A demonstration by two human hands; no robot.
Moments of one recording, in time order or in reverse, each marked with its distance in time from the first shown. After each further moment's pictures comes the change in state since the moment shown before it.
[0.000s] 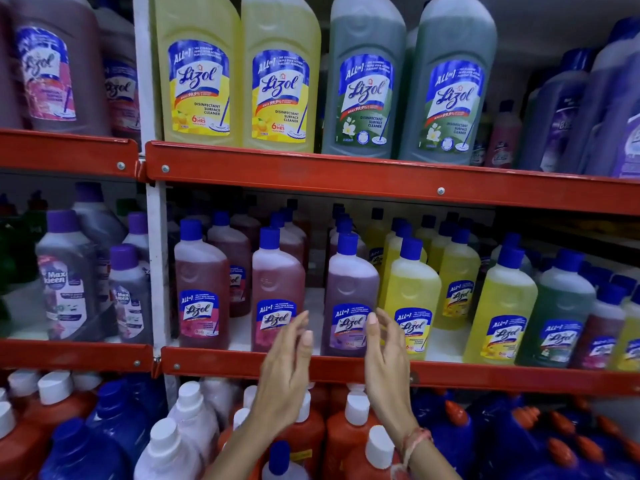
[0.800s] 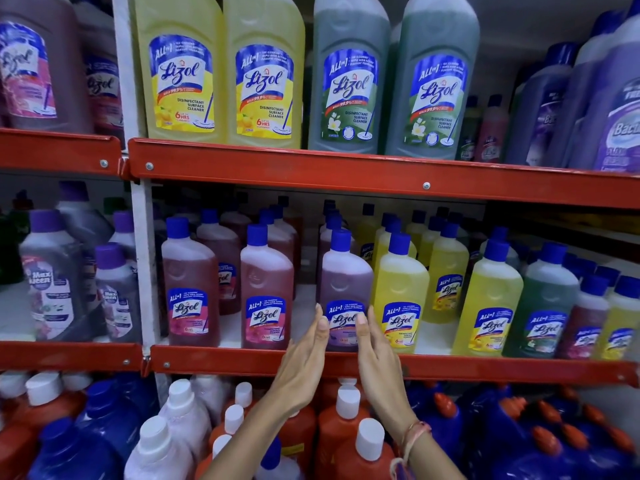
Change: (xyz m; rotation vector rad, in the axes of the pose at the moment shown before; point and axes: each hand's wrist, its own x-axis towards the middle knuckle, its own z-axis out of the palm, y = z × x) left_hand 0.020 0.017 0.035 -0.123 -0.320 -0.282; right_hand 0.006 0.001 -0.016 -0.027 -0.153 0.060
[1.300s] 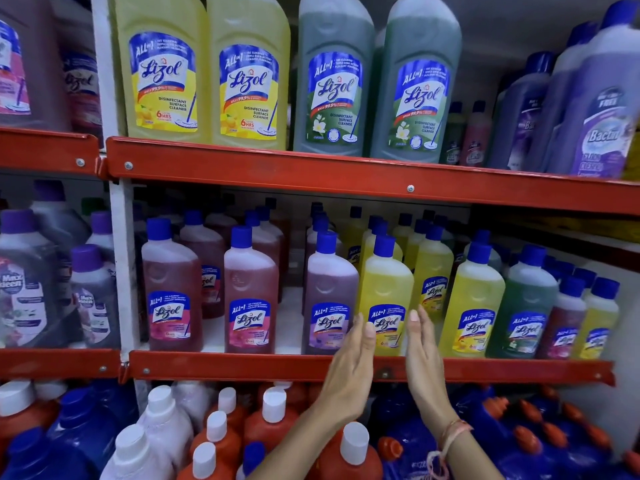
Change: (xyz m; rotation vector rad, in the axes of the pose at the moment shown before) left_hand -0.002 0.018 0.073 -0.050 -0.054 0.097; right_hand 0.014 0.020 -0.063 0.053 0.174 0.021
